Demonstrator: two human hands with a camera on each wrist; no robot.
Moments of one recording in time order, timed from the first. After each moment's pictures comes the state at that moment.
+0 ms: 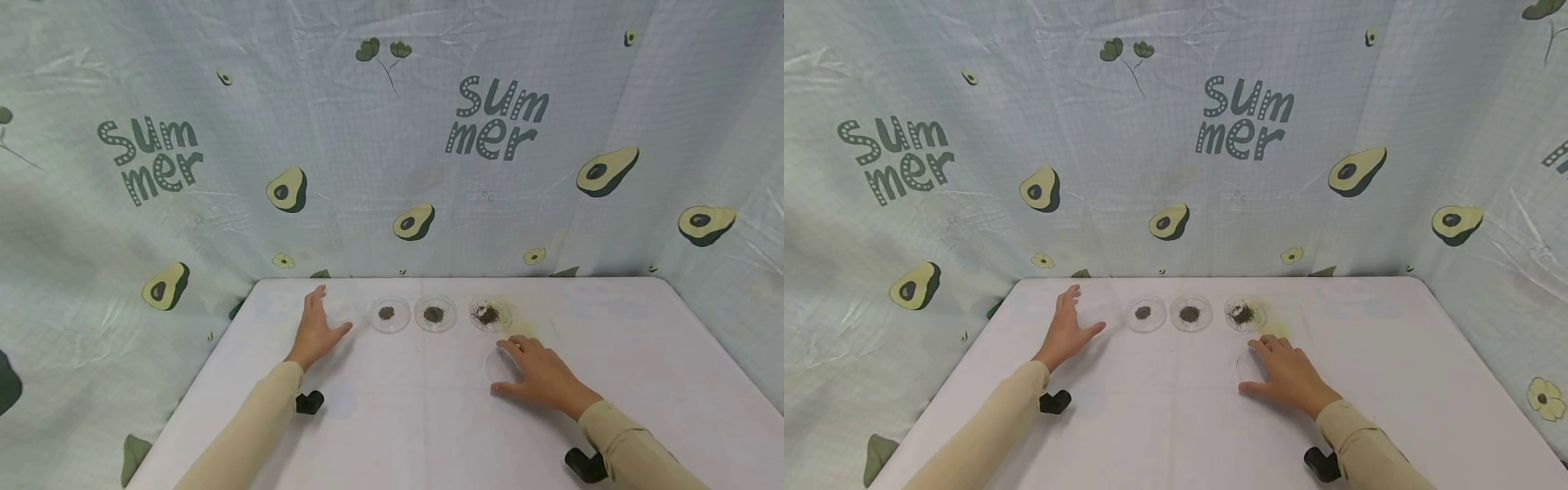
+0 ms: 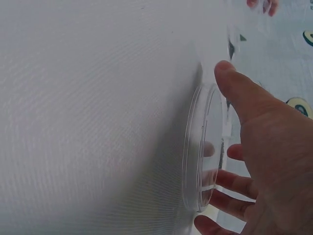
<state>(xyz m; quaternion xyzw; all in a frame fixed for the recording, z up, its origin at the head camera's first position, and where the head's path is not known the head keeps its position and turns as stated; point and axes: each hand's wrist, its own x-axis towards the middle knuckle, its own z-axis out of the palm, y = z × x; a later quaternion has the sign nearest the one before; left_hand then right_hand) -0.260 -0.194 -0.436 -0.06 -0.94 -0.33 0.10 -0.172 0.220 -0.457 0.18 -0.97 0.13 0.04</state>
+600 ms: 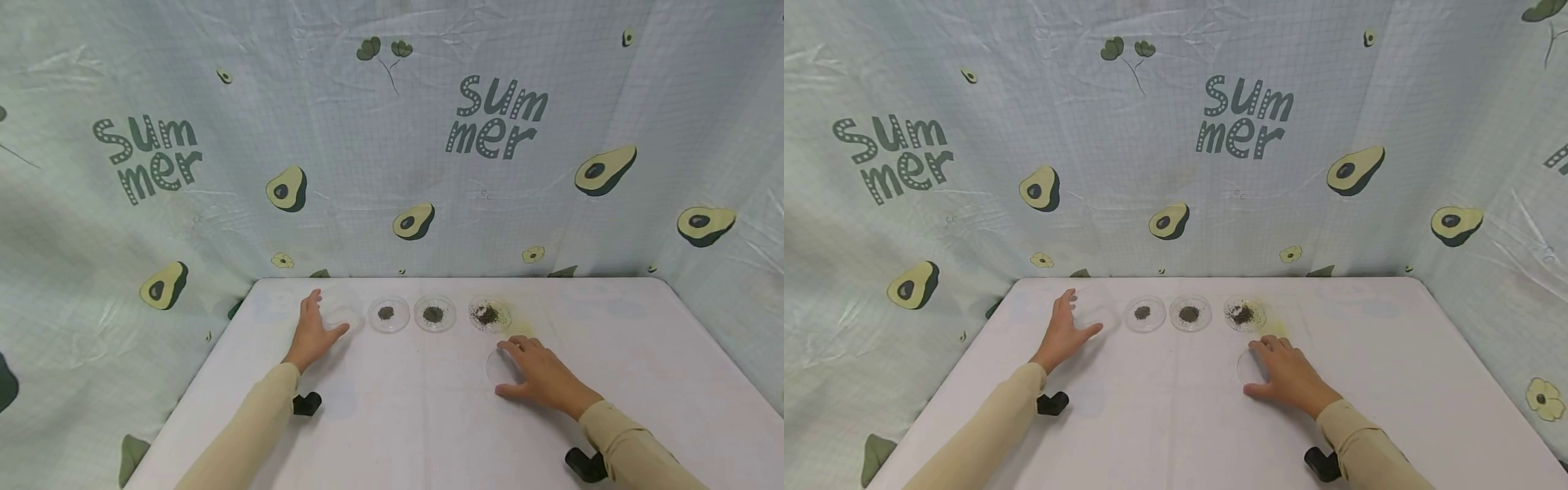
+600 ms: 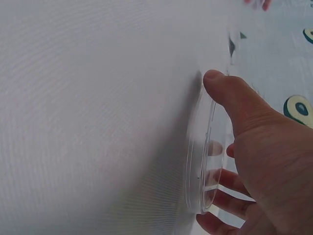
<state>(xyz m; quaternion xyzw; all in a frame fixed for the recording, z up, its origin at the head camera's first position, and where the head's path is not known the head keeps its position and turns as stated) -0.259 -0.202 -0.440 -0.03 -0.93 -0.36 0.06 -0.168 0.221 -0.456 0.19 -0.97 0.15 0.05</state>
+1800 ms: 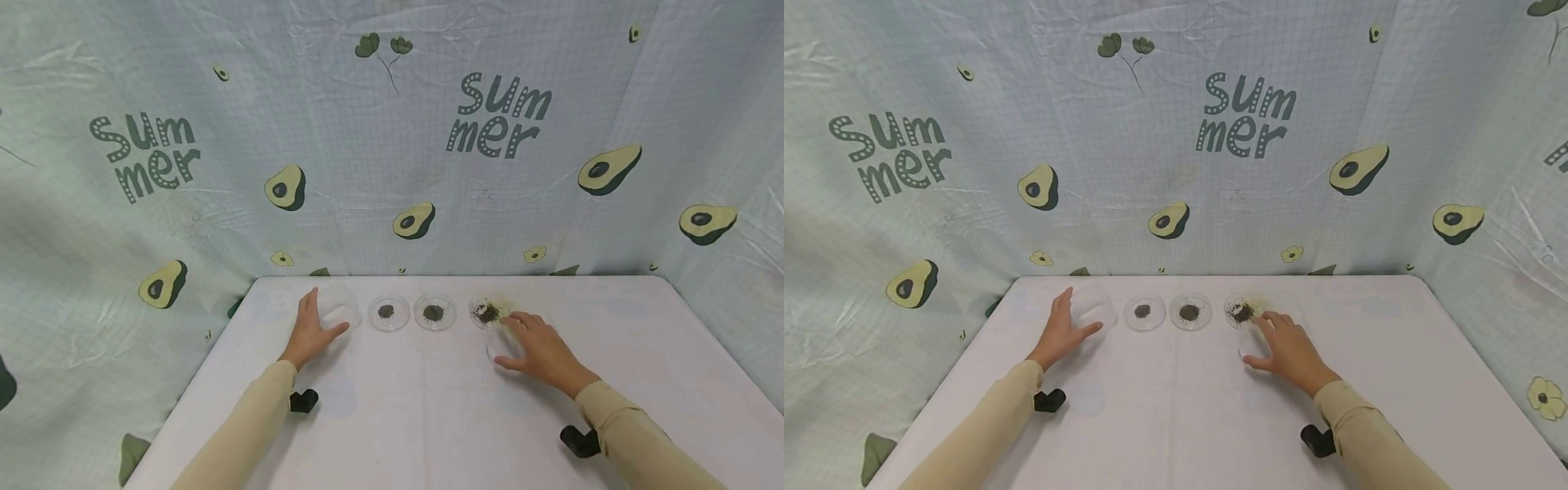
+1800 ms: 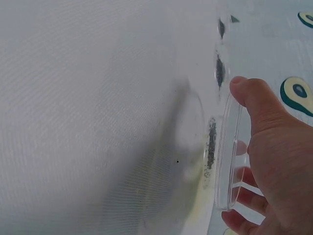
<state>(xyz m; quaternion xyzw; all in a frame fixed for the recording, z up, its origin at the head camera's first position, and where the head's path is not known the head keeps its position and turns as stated) -0.264 -0.211 -0.442 -0.04 -0.94 -0.33 0.03 -0.197 0.228 -0.451 0.19 -0.96 0.14 0.13</state>
